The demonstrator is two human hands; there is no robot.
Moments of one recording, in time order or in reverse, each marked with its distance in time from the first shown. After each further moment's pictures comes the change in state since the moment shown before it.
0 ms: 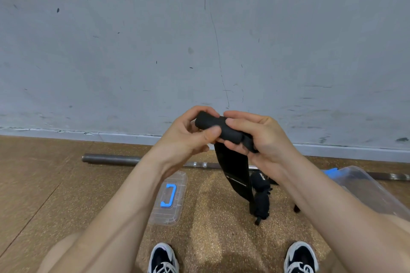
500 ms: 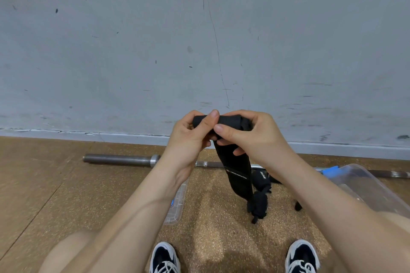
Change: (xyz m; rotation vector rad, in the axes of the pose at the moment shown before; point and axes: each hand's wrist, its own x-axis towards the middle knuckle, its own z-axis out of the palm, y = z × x) left_hand 0.003 -0.007 0.023 -0.127 0.268 -0.005; right_hand 0.000 0.004 -0.007 -0.540 -0.063 -0.250
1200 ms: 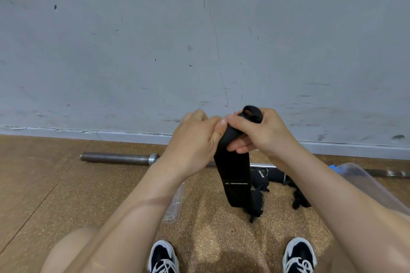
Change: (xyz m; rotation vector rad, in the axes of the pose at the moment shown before) left_hand -0.004 0.006 -0.006 1.194 -0.172 0.360; right_hand 0.006 -0.007 -0.005 -0.031 0.041 0.119
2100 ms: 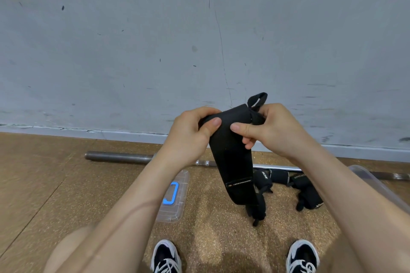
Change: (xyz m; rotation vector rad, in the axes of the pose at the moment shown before) left_hand 0.000 -0.008 -0.014 -0.465 0.117 -0.098; right_hand 0.007 0.000 -0.015 -0.209 -0.063 -0.133
